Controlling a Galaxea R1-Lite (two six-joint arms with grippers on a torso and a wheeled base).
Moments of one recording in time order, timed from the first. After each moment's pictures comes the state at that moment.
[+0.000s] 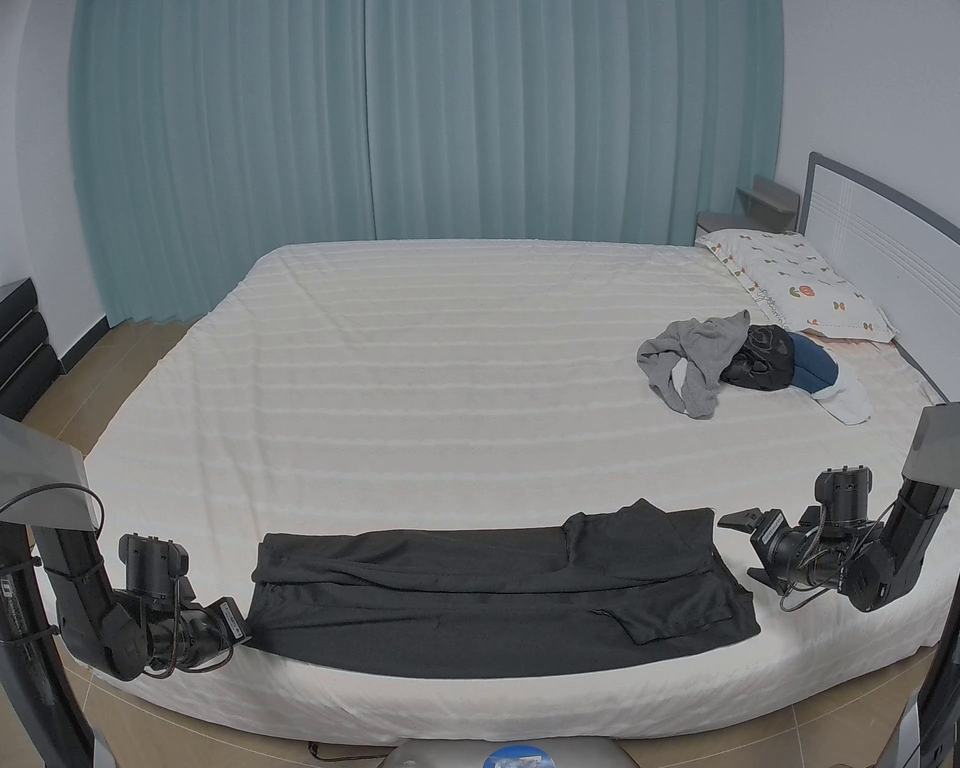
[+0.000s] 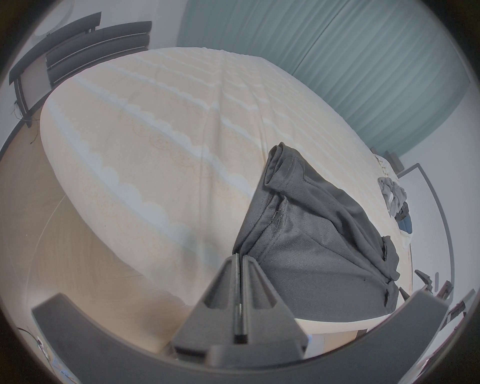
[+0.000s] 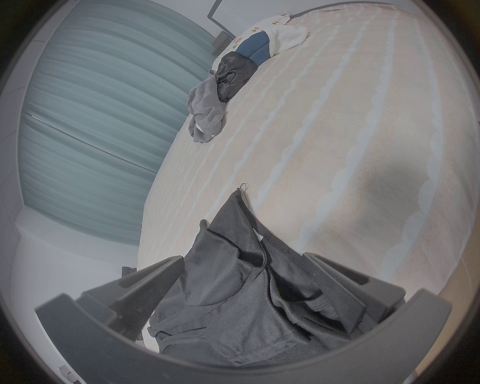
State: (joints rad) left arm 0.03 2.14 -0.20 -1.03 -0.12 -0.57; right arm 0.02 2.15 -0.46 -1.05 0.21 0.91
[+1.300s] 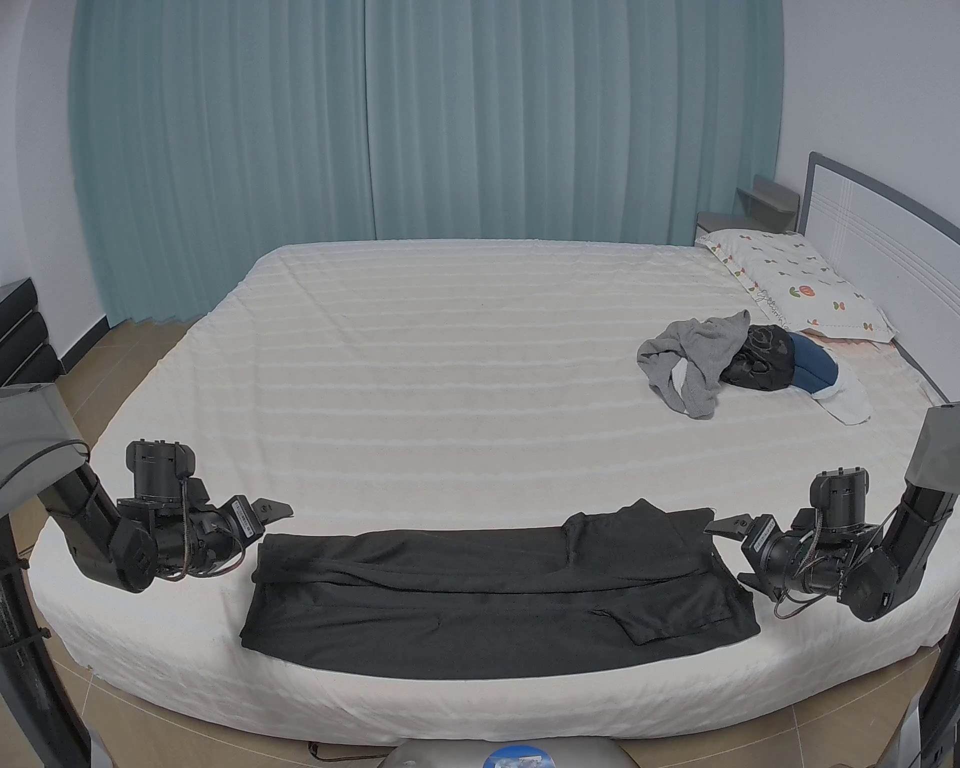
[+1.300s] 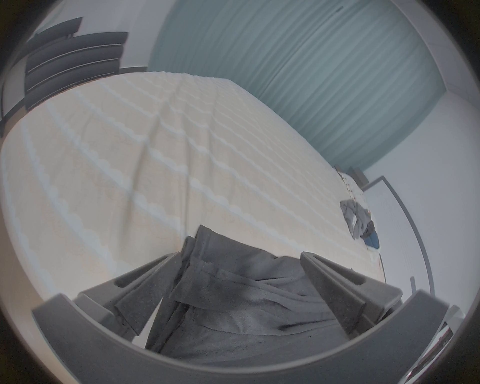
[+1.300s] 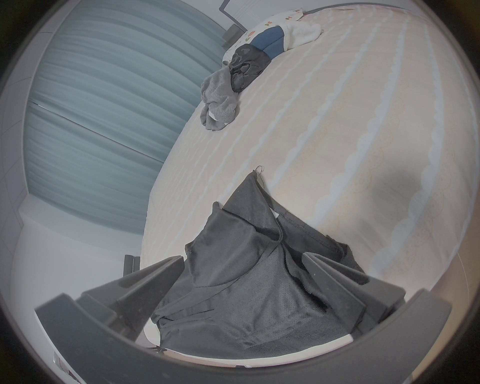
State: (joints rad) left arm 0.02 2.08 -0.63 -0.77 -0.24 -0.57; right arm 0.08 2.09 -0.41 -1.05 0.21 0.91
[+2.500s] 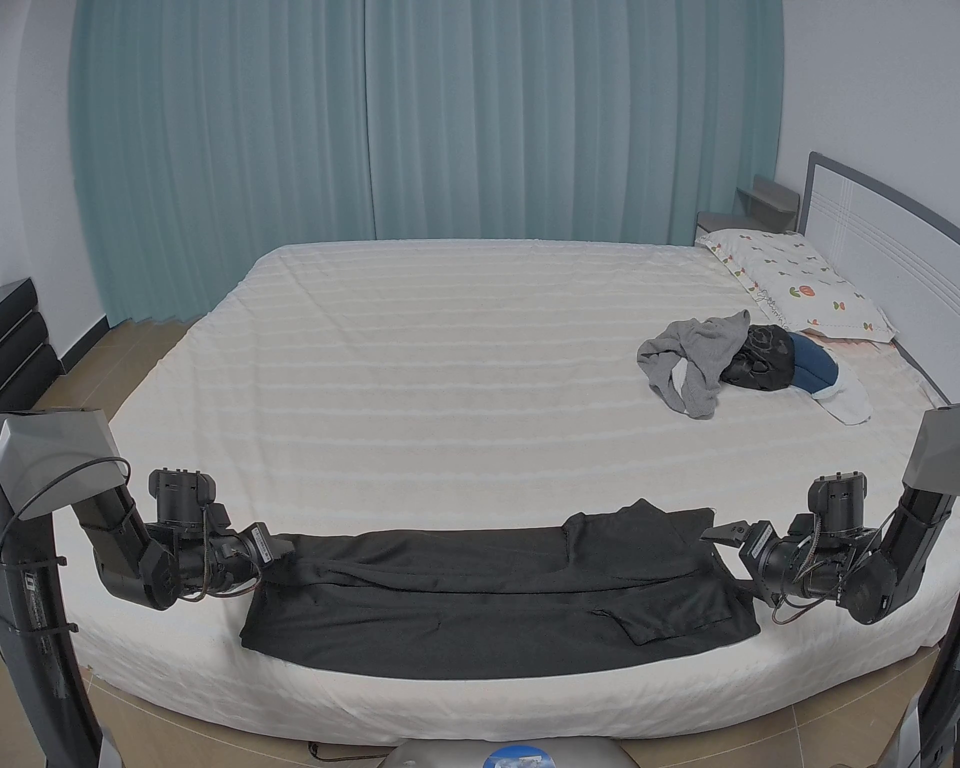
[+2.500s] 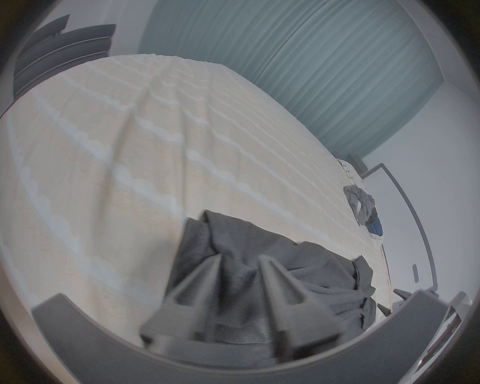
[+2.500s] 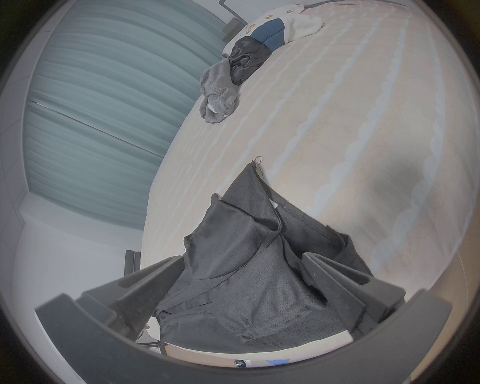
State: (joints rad) left arm 0.02 2.25 -0.64 -0.89 -0.30 -0.53; right arm 0.09 2.10 -0.40 -1.05 0.24 0.90
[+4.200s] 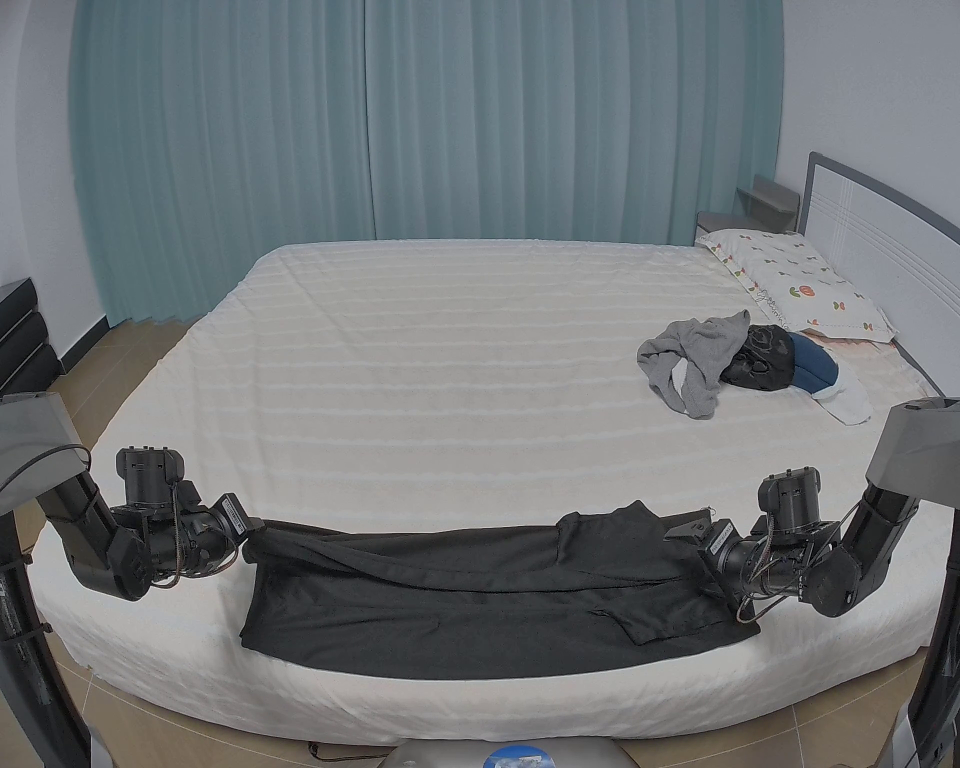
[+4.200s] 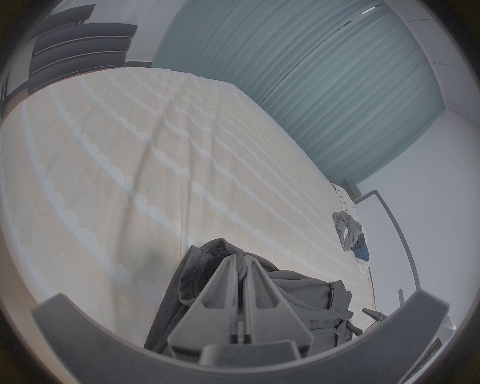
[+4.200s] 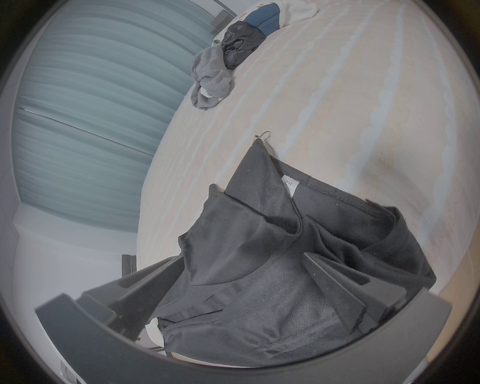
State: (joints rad) left arm 0.06 2.11 -0.59 -0.89 -0.30 -0.64; right arm 0.21 2.17 -0.55 -0.93 0.14 1.03
